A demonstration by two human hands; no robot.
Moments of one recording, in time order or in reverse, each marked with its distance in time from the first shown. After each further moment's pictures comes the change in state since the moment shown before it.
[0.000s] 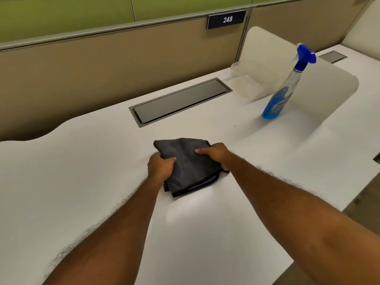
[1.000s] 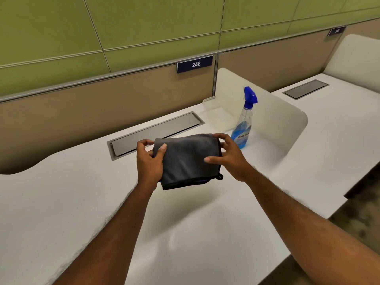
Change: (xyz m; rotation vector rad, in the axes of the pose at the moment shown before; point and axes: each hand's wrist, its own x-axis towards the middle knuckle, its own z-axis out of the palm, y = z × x) left_hand -0.073 0.146 0.082 -0.388 0.188 0.430; right_hand -0.042 -0.019 -0.207 0.260 -0.128 -0.641
